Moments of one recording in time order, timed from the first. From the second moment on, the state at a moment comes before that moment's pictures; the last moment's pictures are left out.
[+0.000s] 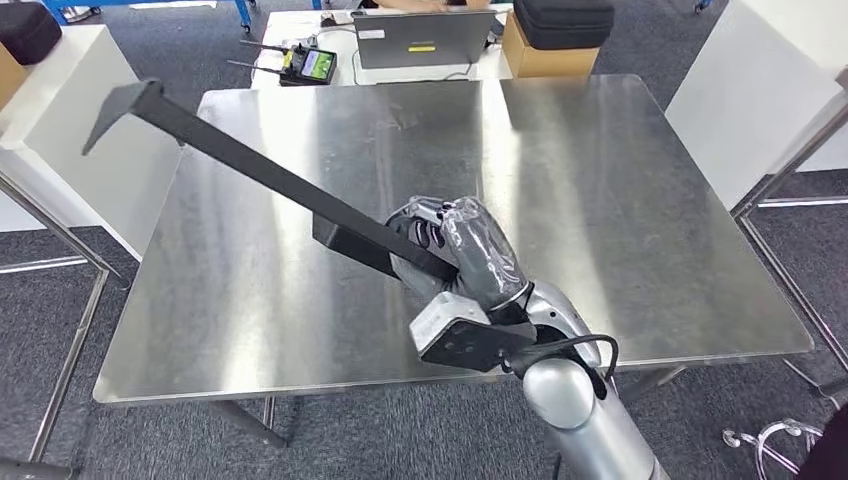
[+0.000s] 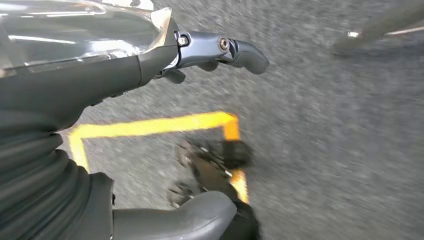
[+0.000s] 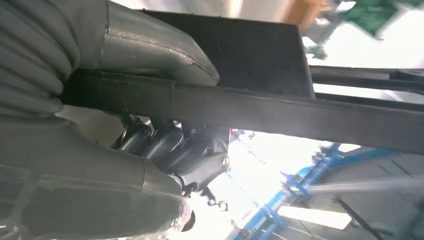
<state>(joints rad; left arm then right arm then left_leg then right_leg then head) -0.05 -0.05 0.41 -0.25 -0.26 0.02 -0.42 -0.41 -0.02 0.54 -1.84 0.58 0.10 -0.07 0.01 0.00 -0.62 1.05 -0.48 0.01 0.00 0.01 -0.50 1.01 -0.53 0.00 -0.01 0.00</state>
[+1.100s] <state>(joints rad) -0.08 -0.05 0.43 -0.29 -0.38 0.14 -0.41 -1.05 -0.01 0.69 -0.57 1.26 0.11 0.33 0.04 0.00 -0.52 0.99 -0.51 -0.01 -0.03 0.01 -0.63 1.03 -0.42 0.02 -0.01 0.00</state>
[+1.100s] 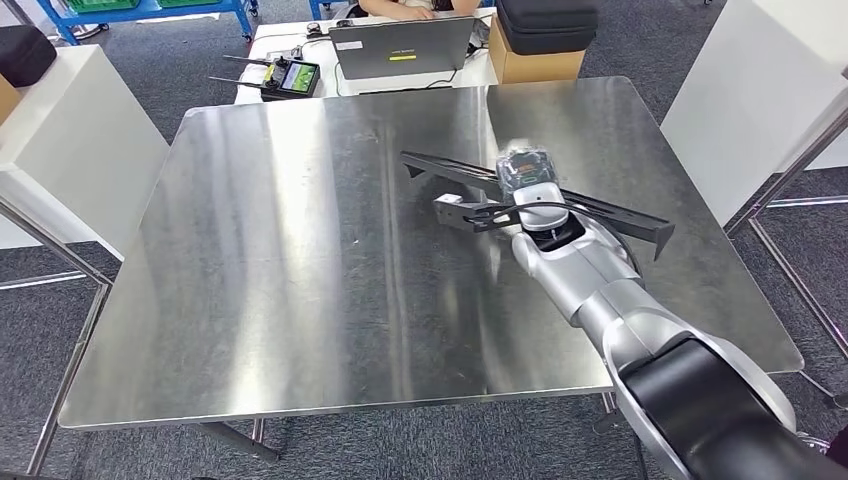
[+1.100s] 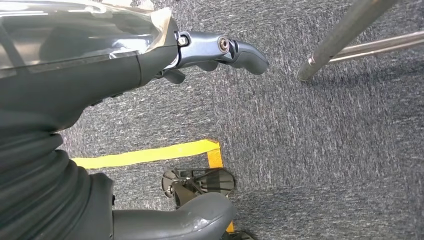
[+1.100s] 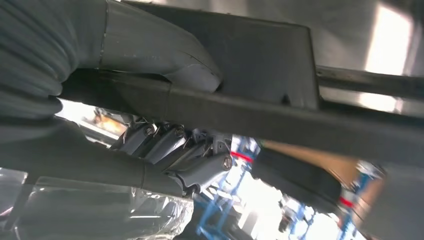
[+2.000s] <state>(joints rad) -0.07 -0.03 0.48 -0.28 -0.38 0.12 -0.43 -1.05 -0.02 0.65 -0.48 1.30 0.07 0.30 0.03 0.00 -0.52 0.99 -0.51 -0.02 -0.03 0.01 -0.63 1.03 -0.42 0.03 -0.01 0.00</state>
